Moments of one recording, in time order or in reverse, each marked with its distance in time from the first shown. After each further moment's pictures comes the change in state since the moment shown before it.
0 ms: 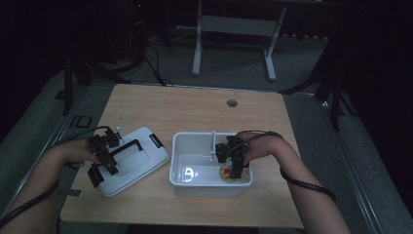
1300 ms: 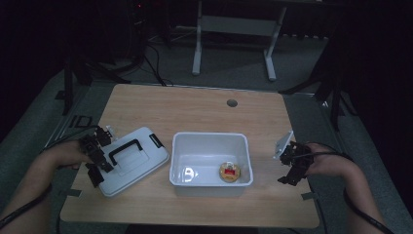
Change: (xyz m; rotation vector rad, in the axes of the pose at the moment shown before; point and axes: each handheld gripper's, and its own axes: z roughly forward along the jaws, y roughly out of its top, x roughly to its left) left arm 0.009 -0.022 -0.003 -0.069 0.063 -0.085; right arm 0.042 -0.171 -0.015 -0.117 -0.049 0.339
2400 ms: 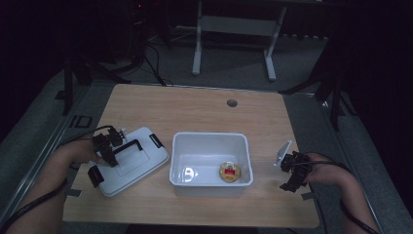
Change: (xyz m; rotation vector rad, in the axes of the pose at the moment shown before) left arm -0.006 0.031 0.018 0.076 0.077 0.063; right arm -0.002 -0.023 0.045 0.069 0.014 0.081
